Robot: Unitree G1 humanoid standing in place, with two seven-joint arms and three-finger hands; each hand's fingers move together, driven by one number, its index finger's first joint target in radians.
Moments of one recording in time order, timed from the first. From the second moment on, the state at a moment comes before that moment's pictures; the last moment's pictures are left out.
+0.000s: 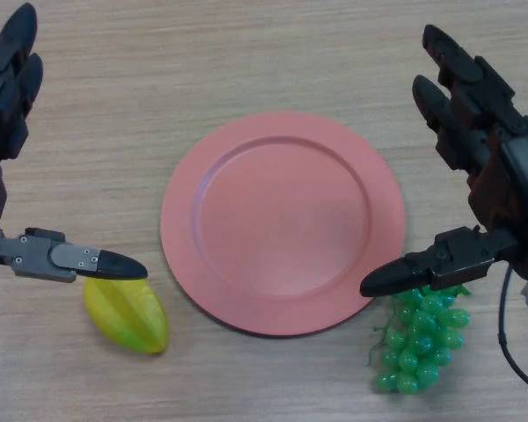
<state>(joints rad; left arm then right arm) -0.05 0.31 0.26 -0.54 -0.06 0.18 -0.20 -0.13 -0.21 0.04 -0.56 0.07 0.37 0.15</state>
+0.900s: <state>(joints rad) 0.10 0.24 0.26 -0.61 -0.06 0.15 -0.24 -0.18 -0.19 0.06 -0.44 0.00 0.28 0.10</state>
